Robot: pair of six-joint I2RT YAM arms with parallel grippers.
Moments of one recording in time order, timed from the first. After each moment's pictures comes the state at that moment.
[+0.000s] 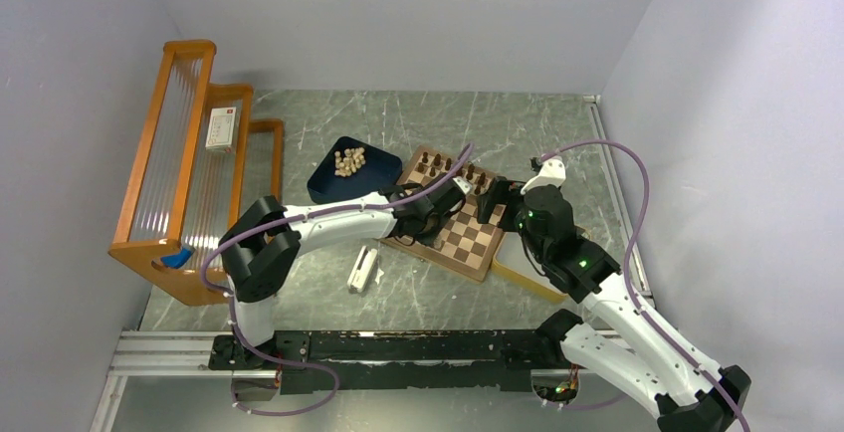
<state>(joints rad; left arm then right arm) -1.04 1.86 1.35 -0.52 -0.24 -0.25 0.62 0.74 0.70 -0.37 0.38 0.47</state>
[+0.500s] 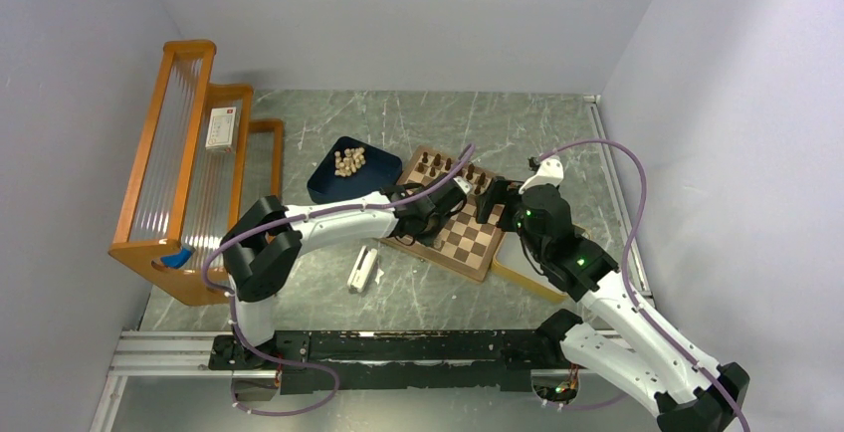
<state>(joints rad) -1.04 1.86 1.36 -0.54 -0.26 -0.25 0.62 0.75 0.70 -0.36 0.37 0.47</state>
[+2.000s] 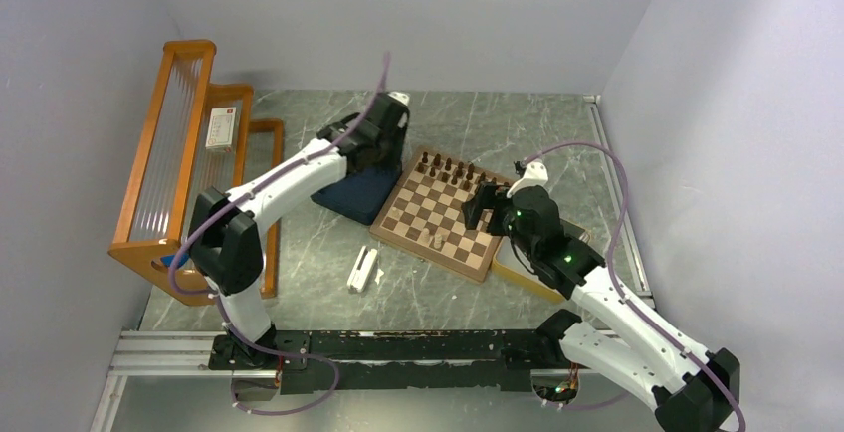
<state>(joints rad) -0.72 1.78 1.55 -0.58 -0.28 -0.29 0.62 0.80 0.63 -0.27 0.26 0.50</state>
